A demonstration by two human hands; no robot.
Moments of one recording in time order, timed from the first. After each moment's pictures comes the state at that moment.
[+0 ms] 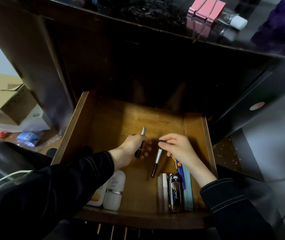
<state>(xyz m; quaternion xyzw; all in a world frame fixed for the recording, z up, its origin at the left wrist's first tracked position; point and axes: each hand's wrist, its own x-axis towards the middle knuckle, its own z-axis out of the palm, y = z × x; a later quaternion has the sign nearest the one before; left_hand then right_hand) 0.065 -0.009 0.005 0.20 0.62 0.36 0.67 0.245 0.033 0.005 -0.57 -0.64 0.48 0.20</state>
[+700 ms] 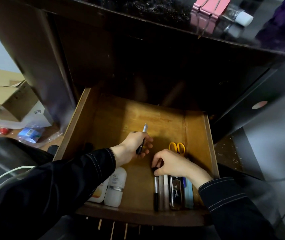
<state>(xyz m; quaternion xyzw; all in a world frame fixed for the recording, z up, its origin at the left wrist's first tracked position) 0.067 -0.011 0.012 0.19 0.62 0.36 0.66 0.242 0.016 -0.013 -0.44 -0.82 0.35 -0.12</state>
